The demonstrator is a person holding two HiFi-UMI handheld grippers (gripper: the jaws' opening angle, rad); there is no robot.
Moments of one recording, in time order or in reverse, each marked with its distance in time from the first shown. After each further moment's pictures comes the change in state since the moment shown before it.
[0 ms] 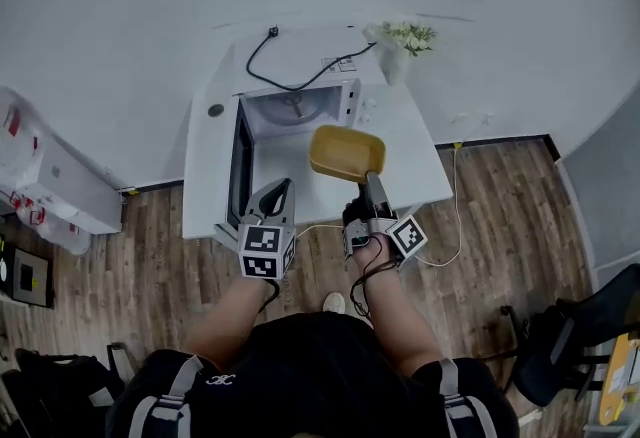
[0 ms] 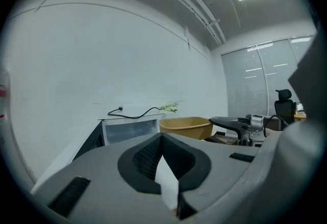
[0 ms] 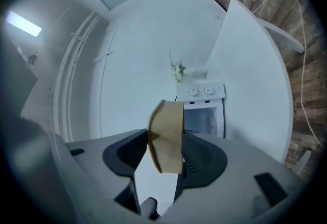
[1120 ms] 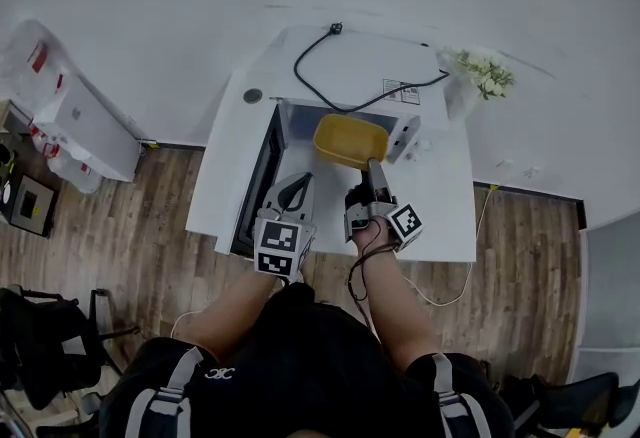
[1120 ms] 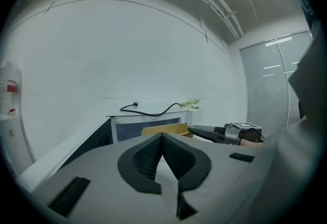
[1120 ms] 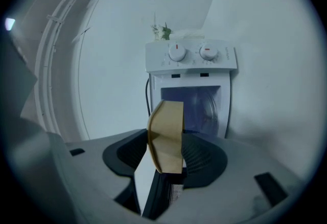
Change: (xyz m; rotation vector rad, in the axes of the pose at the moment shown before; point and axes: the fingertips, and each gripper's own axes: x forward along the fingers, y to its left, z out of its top) left arm 0.111 0.083 -0.011 -0.057 0.027 0.157; right arm 0.192 -0.104 -0.025 0.015 0.234 -0.089
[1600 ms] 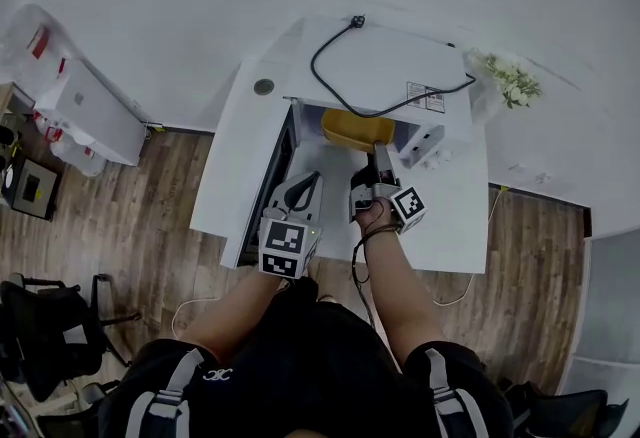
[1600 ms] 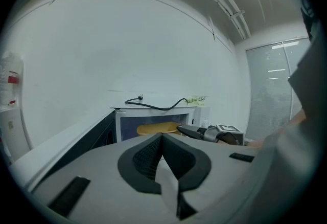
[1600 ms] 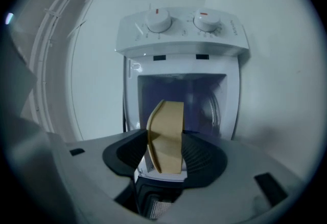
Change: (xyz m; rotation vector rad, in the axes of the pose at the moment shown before) left arm 0.030 0.034 -0.015 -0.052 0.032 0.013; right arm 0.080 -0.047 0.002 -0.042 0.018 -0.033
